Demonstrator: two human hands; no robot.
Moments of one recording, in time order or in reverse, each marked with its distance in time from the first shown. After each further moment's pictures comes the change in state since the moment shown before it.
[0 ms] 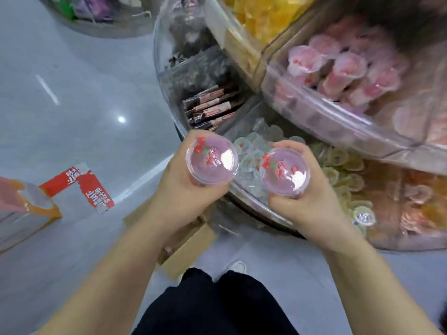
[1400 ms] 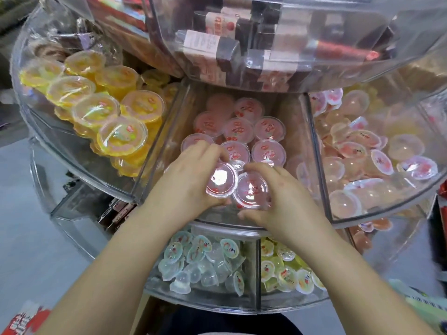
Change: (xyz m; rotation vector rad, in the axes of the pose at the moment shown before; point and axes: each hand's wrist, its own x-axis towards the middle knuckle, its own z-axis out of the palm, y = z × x) left_hand 0.238 0.047 0.143 0.733 -0.623 0.474; right_hand 0.090 -0.007 -0.155 -0.719 0.379 0.311
